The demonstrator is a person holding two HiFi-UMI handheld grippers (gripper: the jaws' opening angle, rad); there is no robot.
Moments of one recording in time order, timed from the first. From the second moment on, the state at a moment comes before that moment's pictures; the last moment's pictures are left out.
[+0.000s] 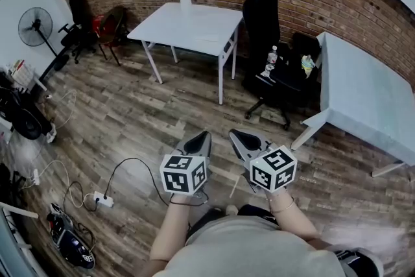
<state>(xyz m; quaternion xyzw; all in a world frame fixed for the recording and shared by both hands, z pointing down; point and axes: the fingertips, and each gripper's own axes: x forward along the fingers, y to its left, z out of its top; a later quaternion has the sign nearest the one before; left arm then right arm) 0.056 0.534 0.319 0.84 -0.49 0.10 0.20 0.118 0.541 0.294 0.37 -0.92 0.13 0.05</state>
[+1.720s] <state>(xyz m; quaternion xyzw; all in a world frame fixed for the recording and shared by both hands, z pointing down) -0.033 0.241 0.340 0.85 -0.47 0.08 0.22 0.034 0.251 0.316 0.38 -0.91 0.14 0.05</state>
